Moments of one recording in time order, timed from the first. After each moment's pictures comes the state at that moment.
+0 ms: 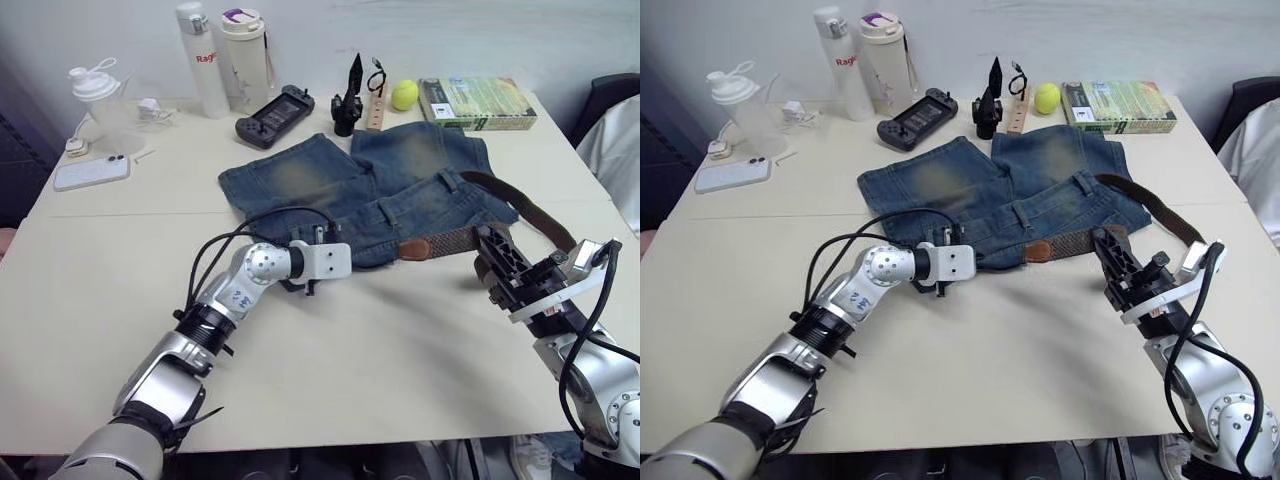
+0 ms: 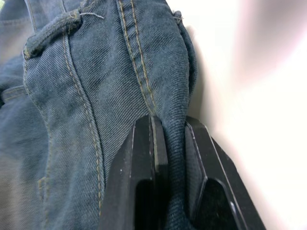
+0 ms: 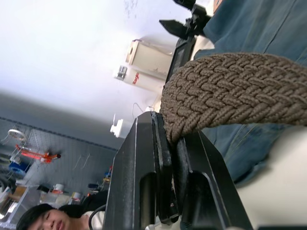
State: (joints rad) left arm -0.77 0.42 -0.44 0.42 0.28 -0.21 -0.66; right arm 0.02 -0.47 -0.40 -0.43 1.92 0.55 -0.11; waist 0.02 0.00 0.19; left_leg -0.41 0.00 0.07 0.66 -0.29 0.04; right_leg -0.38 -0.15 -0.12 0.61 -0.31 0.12
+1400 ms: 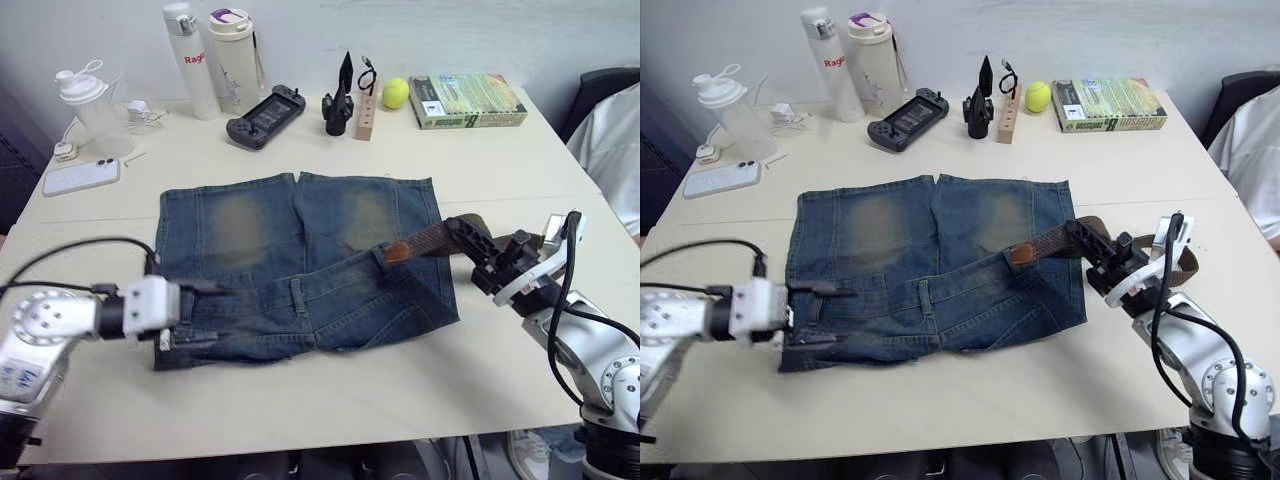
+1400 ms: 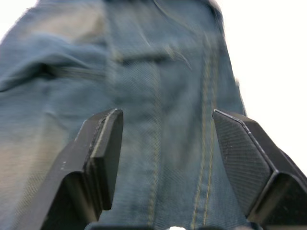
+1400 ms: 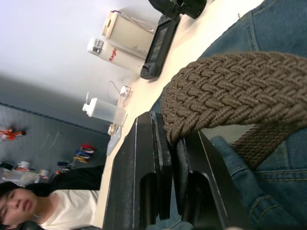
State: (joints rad) left arm -0.07 1.05 0.14 -0.19 -0.65 0.04 -1.08; right arm -0.16 -0.58 -0.32 -0.35 1.87 0.64 -0.23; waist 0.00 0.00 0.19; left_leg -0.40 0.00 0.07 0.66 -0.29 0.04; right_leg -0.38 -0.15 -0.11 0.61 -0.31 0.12
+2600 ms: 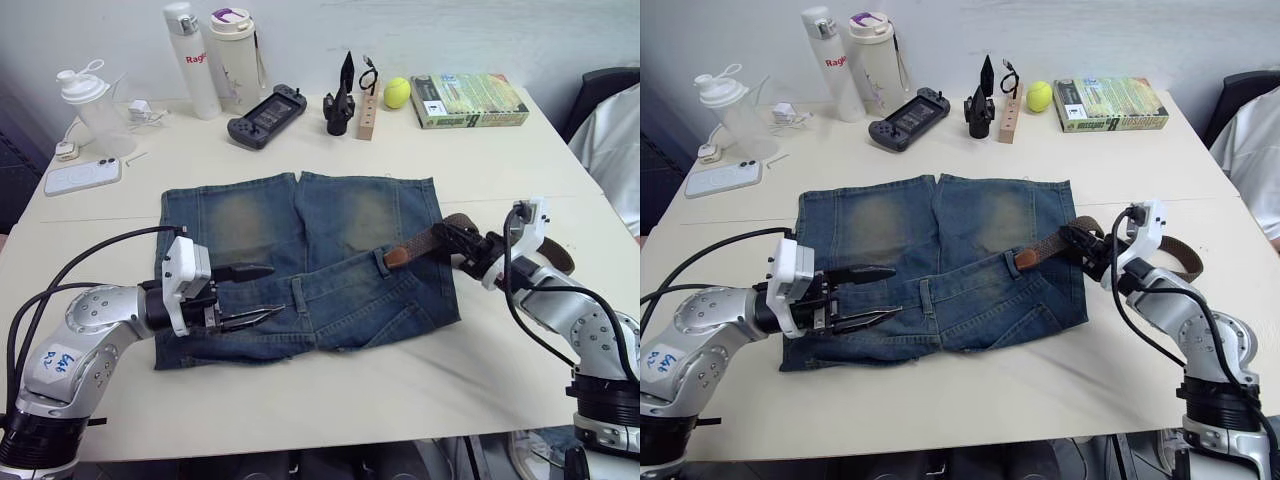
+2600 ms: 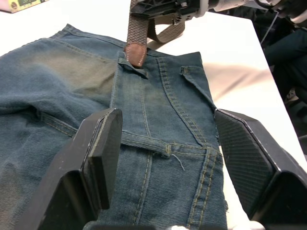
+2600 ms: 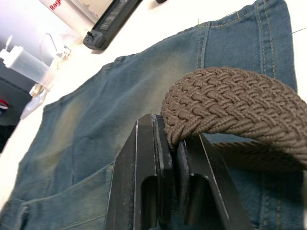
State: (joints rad) left arm -0.15 0.79 0.11 -0.38 -0.68 0.41 -0.92; right arm -0.34 -0.59 -0.27 -0.12 1.20 0.80 0.14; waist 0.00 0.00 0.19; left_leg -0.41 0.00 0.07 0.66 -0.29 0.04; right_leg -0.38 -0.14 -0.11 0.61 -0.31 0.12
